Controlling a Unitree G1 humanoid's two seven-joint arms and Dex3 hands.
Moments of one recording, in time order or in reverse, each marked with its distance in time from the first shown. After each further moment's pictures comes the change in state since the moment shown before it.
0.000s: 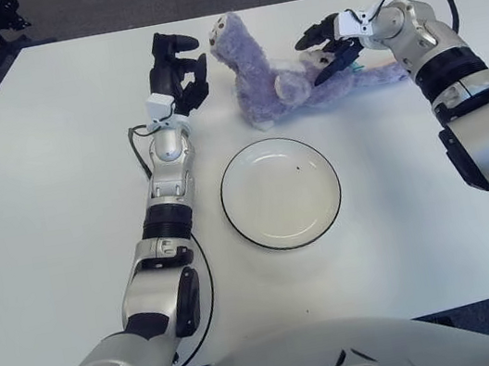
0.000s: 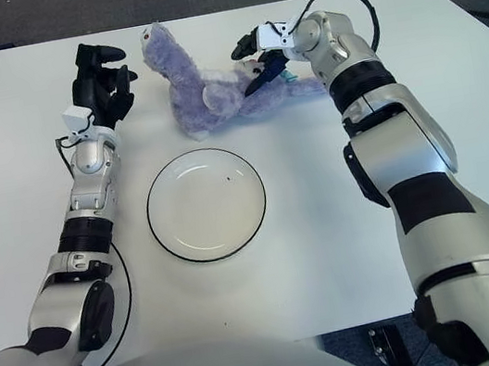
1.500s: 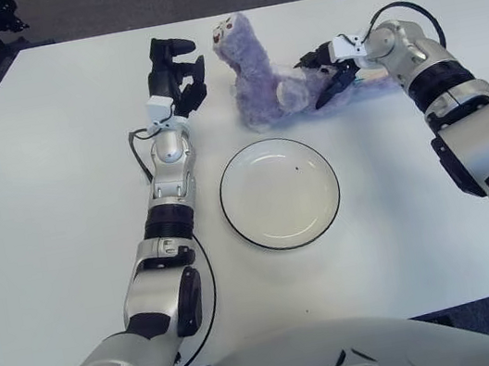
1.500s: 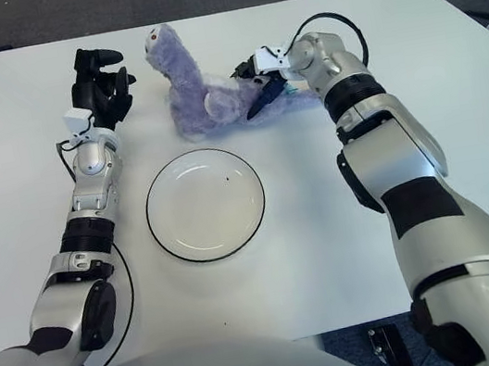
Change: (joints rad) left arm -0.001 -0.015 0.014 0.030 0.008 0.000 0.048; right arm 0.034 0.049 0.133 0.027 -0.122 0.091 -0.007
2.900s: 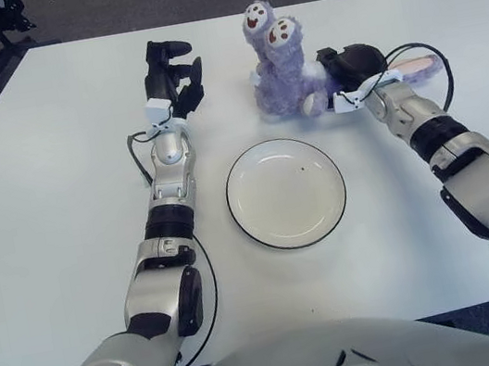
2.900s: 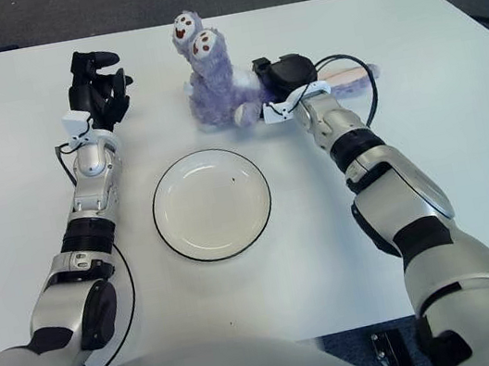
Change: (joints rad) left arm -0.002 -0.002 0.009 0.033 0.004 -0.034 0.026; right arm 0.280 -0.060 0.011 -0.073 -0.158 -0.118 -0.924
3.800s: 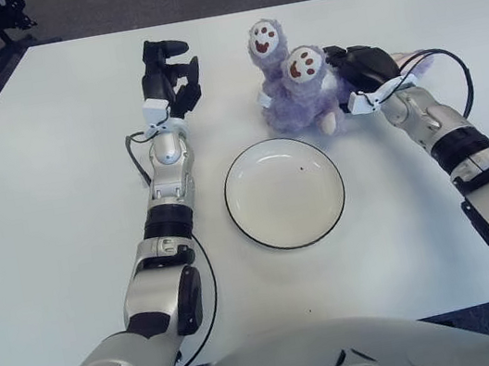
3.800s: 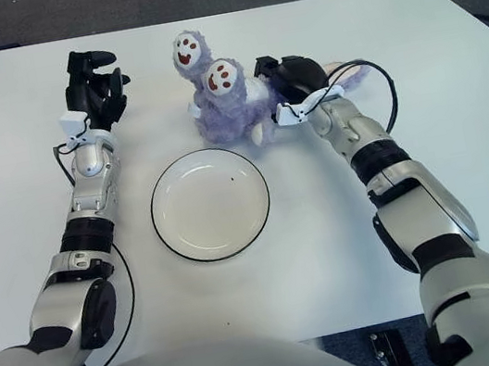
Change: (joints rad) left arm -0.004 0.008 0.024 0.018 -0.010 -0.027 -0.001; right arm 0.166 -0.071 -0.205 -0.254 0.187 -0.214 0.102
